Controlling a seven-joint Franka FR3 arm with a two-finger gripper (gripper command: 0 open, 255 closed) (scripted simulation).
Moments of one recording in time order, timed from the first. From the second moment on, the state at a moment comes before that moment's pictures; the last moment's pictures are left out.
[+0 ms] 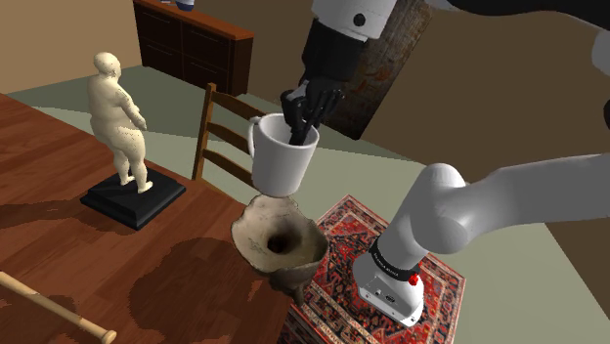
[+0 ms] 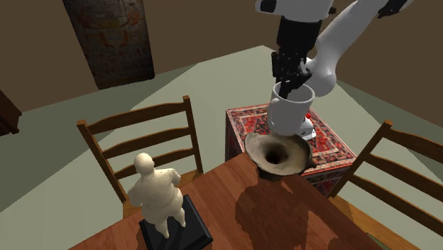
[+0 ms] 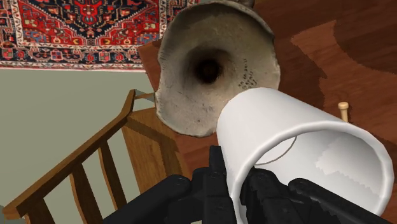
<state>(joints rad) 0.23 -0.79 0.37 -2.31 0.29 1.62 0.50</state>
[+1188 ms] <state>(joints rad) 0.27 -0.88 0.41 -2.58 0.35 1.81 0.48</state>
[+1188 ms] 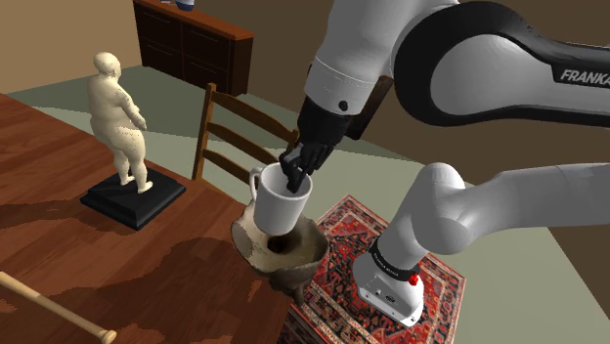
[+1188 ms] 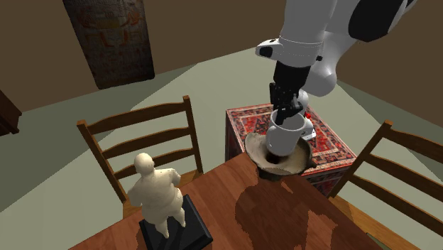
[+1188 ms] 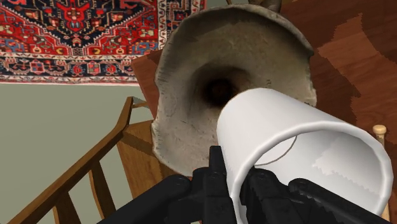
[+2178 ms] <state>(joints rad) 0.27 -0.89 0.41 -2.58 0.35 1.80 0.48</state>
